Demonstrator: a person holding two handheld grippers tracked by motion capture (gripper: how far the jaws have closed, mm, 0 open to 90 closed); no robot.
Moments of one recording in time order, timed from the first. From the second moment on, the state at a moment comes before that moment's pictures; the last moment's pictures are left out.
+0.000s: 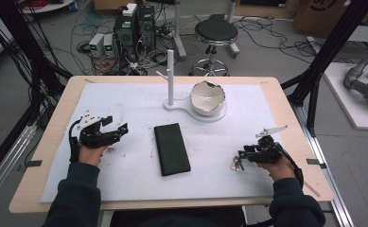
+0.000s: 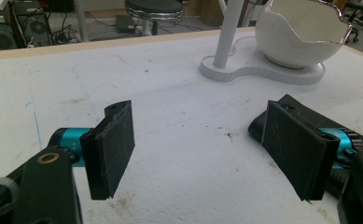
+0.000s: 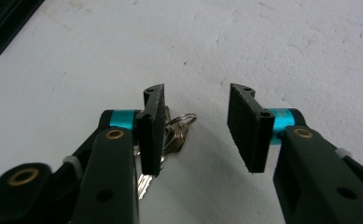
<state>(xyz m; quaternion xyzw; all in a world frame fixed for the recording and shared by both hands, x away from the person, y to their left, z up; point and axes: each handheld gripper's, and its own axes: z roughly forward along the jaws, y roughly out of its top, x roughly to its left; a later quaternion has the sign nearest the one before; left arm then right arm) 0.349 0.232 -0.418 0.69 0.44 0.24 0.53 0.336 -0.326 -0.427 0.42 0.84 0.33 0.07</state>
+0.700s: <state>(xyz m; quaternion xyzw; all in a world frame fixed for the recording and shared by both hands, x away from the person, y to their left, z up) 0.348 0.232 -0.417 0.69 0.44 0.24 0.53 0.333 -0.330 -0.423 0.45 0.83 0.32 0.06</state>
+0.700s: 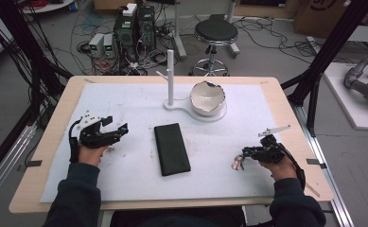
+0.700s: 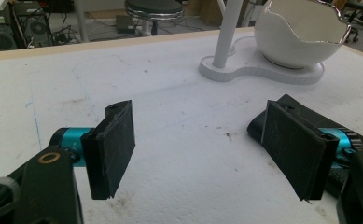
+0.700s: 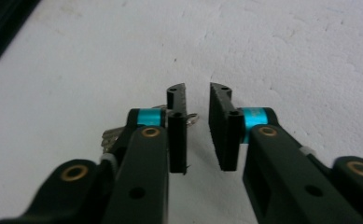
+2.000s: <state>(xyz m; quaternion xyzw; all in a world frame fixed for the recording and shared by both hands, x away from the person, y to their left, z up) 0.347 0.231 -0.418 0.69 0.43 0.24 0.53 0.332 -0.324 -0.427 0.50 0.81 0.30 0.06</state>
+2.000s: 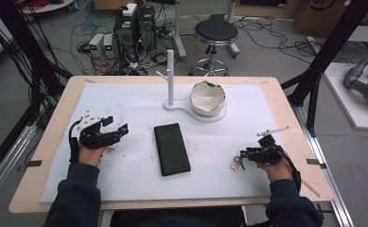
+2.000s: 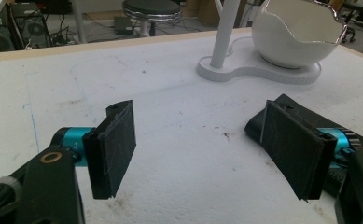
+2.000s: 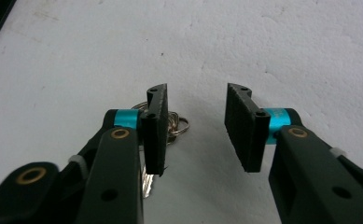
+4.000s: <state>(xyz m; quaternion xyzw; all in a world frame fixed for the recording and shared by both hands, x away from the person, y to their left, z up) 0.347 0.230 -0.418 0.69 0.43 0.24 0.53 0.330 -0.335 -0.438 0.25 0.89 0.37 0.10</state>
